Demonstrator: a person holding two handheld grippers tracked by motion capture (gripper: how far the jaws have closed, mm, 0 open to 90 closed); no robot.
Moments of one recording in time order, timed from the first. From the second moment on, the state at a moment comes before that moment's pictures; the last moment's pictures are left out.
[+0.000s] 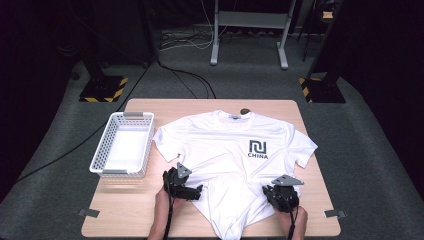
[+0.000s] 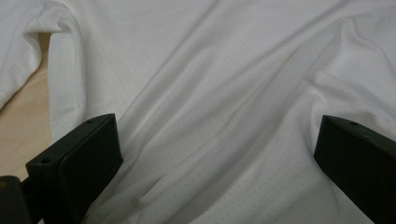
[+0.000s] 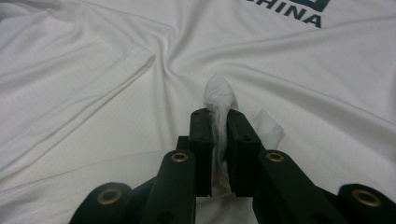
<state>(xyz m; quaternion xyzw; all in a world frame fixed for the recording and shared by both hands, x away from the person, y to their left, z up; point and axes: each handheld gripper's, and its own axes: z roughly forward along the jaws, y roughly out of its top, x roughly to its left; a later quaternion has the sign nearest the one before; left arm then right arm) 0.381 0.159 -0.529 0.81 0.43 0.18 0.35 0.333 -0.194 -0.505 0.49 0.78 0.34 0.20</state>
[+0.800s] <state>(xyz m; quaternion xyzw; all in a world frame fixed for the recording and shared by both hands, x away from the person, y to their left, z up) 0.381 0.159 -0.529 0.81 0.44 0.18 0.34 0.319 -0.218 -0.487 0.54 0.76 0.29 0.21</state>
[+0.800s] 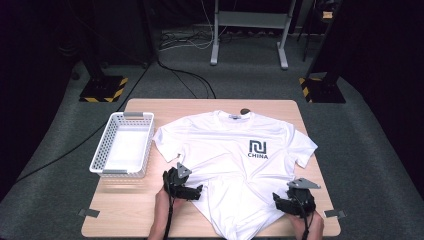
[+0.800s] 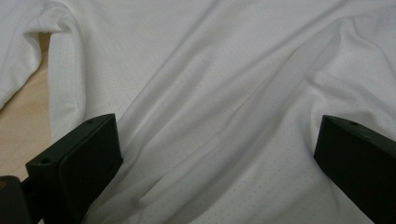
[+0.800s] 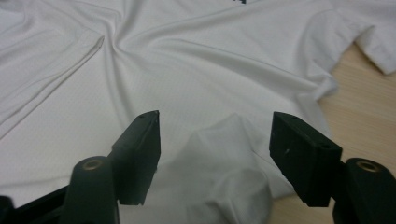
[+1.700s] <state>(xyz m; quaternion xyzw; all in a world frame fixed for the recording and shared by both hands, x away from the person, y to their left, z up) 0.381 0.159 -0.529 0.81 0.44 0.19 0.34 0.325 -0.232 -0.494 0.55 0.78 0.21 0.20</state>
